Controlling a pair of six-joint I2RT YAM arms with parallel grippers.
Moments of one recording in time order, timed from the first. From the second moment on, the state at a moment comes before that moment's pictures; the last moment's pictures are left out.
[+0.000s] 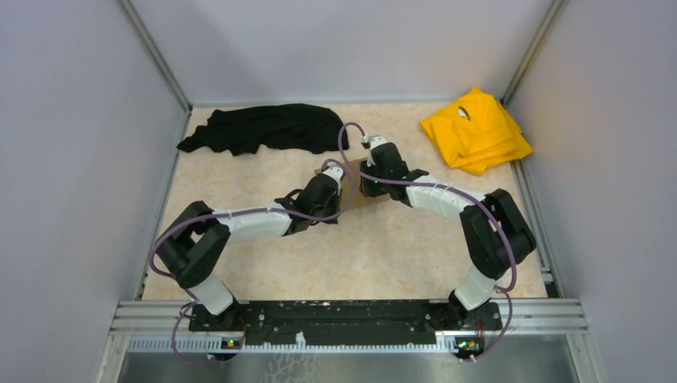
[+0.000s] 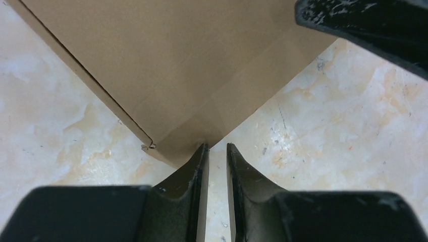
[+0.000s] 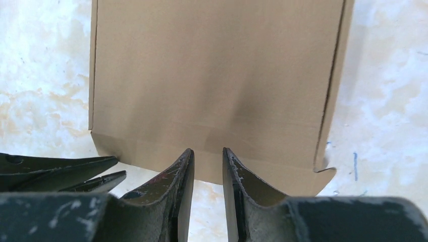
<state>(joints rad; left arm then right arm) -0.82 1.66 0.87 0.05 -0.19 -0.37 0.58 1.66 1.01 -0.10 -0.03 0.27</state>
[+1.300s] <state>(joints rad) -0.70 1.73 0.95 0.10 -0.09 -0.34 0.49 1.71 1.01 -0.07 -0.01 0.20</state>
